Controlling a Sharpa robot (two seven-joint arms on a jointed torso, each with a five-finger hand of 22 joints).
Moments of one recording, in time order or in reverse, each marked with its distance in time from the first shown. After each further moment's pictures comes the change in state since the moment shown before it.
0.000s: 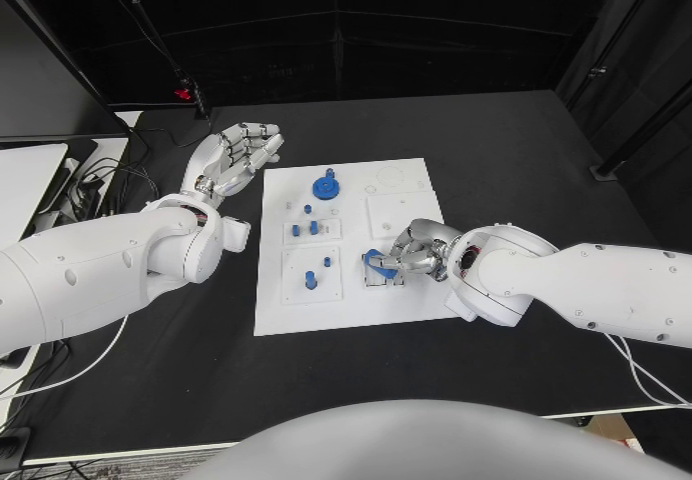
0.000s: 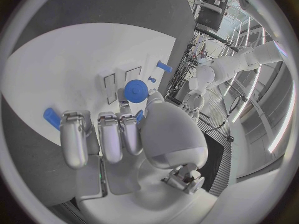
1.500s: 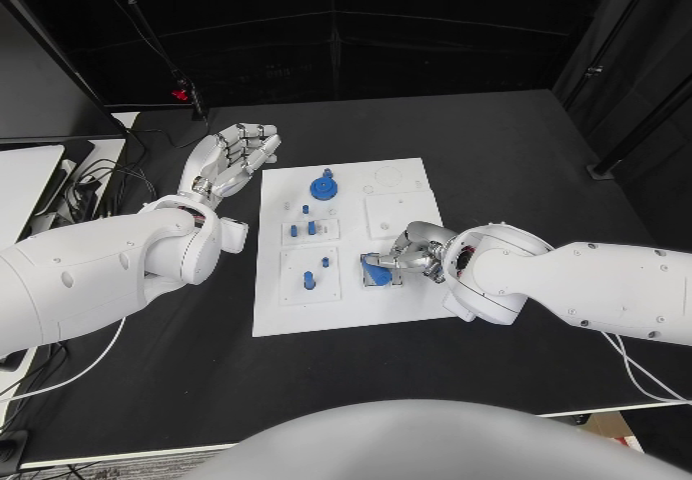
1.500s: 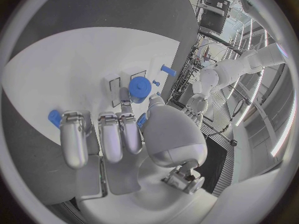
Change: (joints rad) left arm 0.000 0.000 0.000 0.001 0.000 0.001 0.000; left_hand 0.005 0.005 0.000 0.000 0.000 0.000 0.000 0.004 0.000 0.000 0.000 0.006 0.000 0.000 0.000 0.005 -0.003 0.000 0.000 0.000 0.000 -0.002; right arm 0.000 0.012 0.000 -0.009 -0.017 0.028 -0.041; right_hand -0.158 0.021 -0.089 0.001 -0.113 0.015 -0.005 -0.014 0.002 0.000 0.000 0.000 0.000 0.000 0.000 0.000 0.000 0.000 0.000 0.000 0.000 0.000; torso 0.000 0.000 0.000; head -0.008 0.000
